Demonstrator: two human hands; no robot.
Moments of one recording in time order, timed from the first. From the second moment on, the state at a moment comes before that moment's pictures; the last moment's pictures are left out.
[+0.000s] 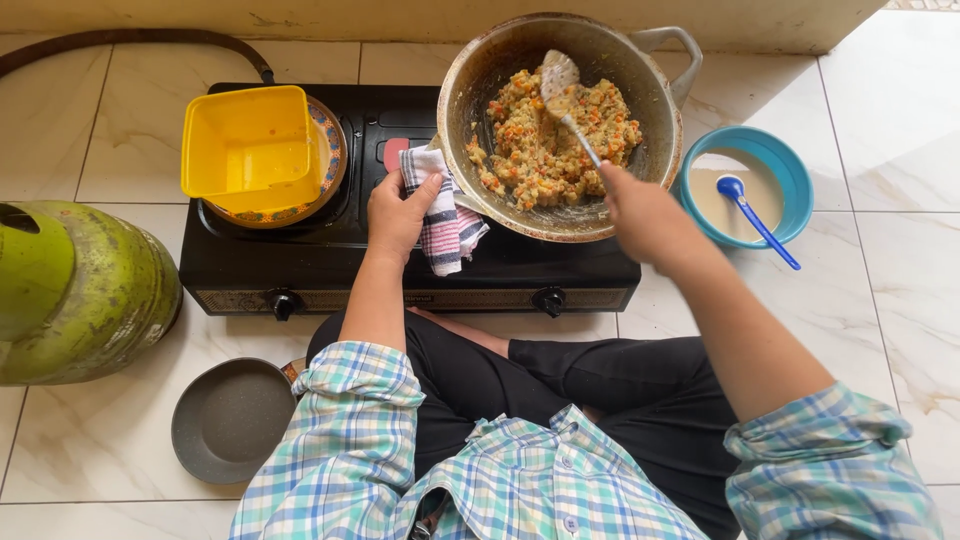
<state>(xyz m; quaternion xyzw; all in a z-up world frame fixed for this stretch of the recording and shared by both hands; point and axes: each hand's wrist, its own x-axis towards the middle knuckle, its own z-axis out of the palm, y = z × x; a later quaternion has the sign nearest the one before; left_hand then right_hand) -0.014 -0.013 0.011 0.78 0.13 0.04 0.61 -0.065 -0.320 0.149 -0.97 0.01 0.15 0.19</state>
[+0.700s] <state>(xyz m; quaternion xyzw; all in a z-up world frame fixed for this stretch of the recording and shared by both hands) -0.021 -0.020 0.044 0.82 0.15 -0.03 0.56 -0.042 -0.402 0.234 -0.91 -0.13 0.12 -0.37</state>
